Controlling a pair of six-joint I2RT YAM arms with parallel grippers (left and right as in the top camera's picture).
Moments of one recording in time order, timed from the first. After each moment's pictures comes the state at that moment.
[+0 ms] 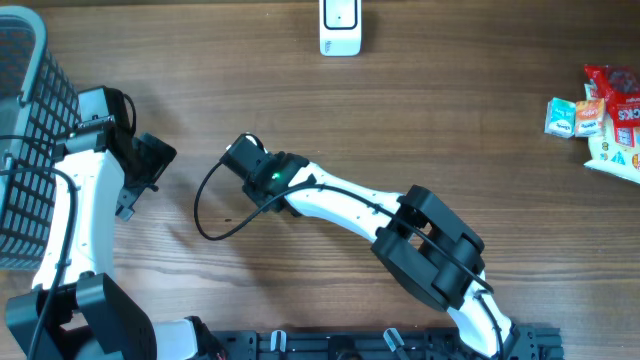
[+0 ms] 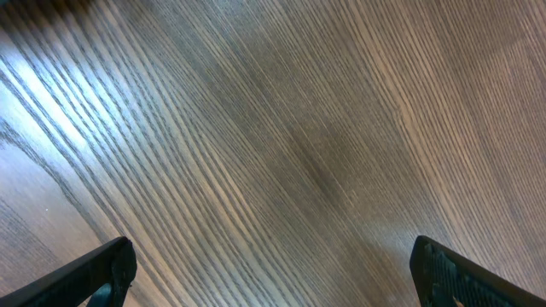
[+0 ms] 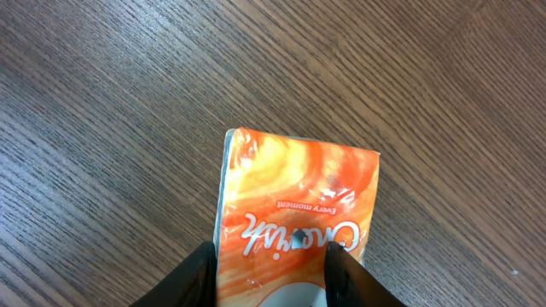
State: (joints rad) left arm 0.24 1.54 1.16 -1.00 -0.13 -0.76; right arm 0.95 2.18 1.56 -0.53 0.21 0.13
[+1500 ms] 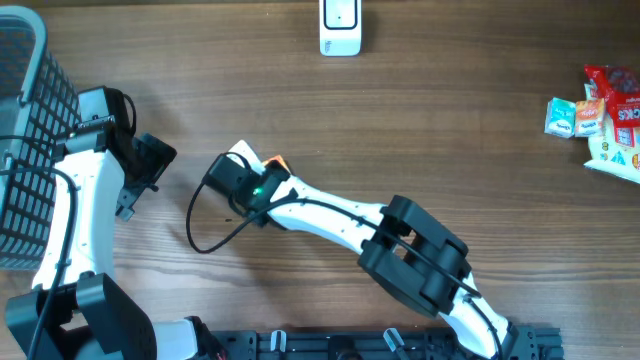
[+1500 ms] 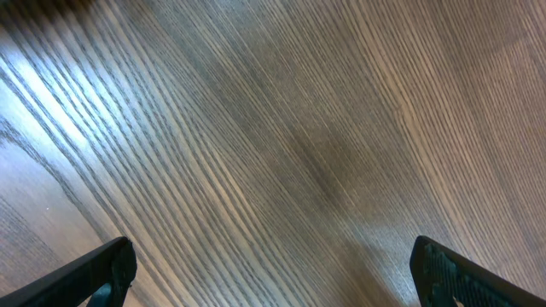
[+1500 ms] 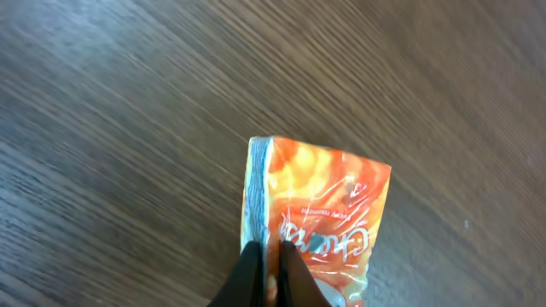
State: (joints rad) left arm 0.24 1.54 1.16 -1.00 -0.13 -0.76; right arm 1.02 2.22 1.63 -0.64 0.42 0.24
